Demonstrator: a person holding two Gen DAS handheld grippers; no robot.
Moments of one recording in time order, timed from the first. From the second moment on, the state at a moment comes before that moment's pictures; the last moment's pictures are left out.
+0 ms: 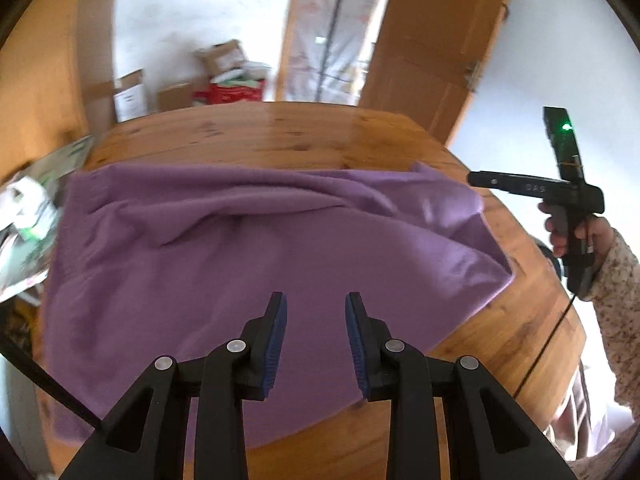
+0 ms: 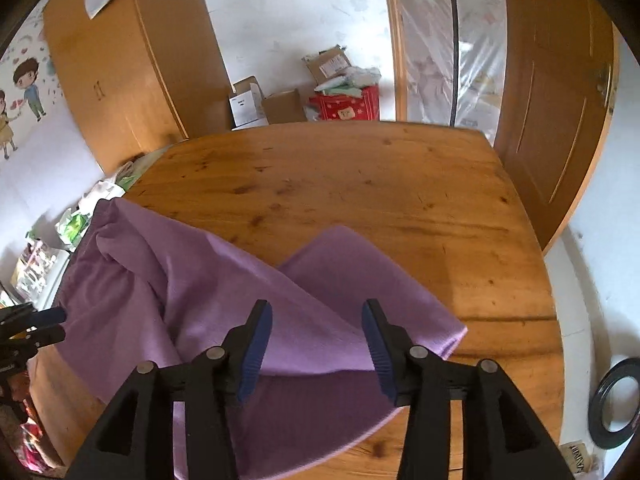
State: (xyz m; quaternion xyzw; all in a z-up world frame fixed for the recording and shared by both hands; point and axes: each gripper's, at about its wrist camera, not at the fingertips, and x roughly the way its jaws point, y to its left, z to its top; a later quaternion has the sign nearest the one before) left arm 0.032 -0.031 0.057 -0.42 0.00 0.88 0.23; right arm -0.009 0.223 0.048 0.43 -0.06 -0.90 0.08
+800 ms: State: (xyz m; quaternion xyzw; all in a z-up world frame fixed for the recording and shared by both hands) left arm -0.062 0.026 0.039 -0.48 -0.04 0.84 0.26; right arm -0.009 0.225 0.015 0.43 0.01 -0.89 0.17
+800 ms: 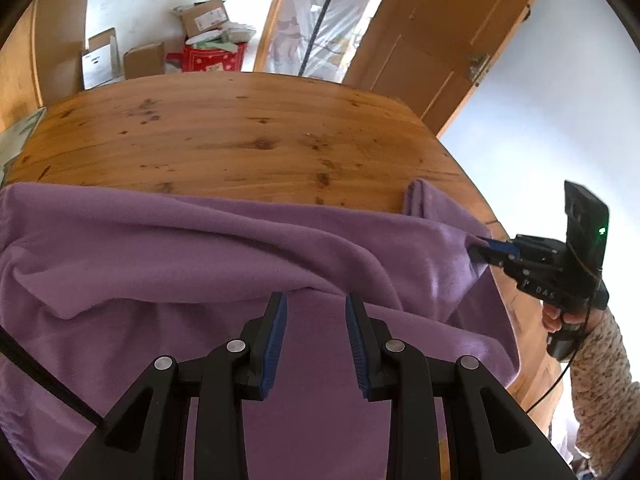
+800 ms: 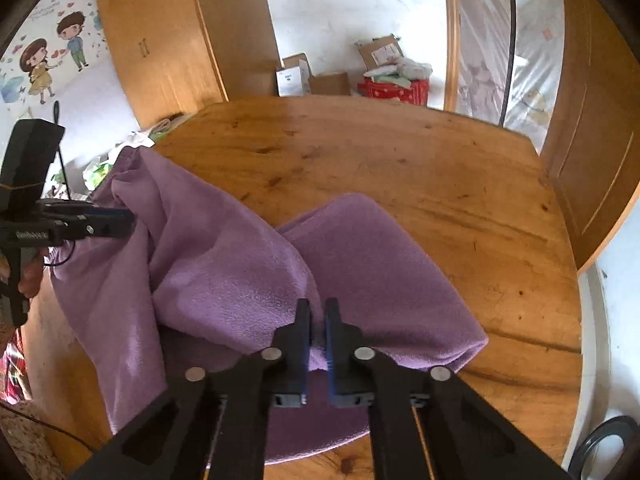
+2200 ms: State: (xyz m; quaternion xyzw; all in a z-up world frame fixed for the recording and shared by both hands) left arm -0.078 0.139 0.025 -0.49 0.02 0.82 0.30; right arm -0.014 0.240 0.054 0.36 -0.08 -0.92 0.14
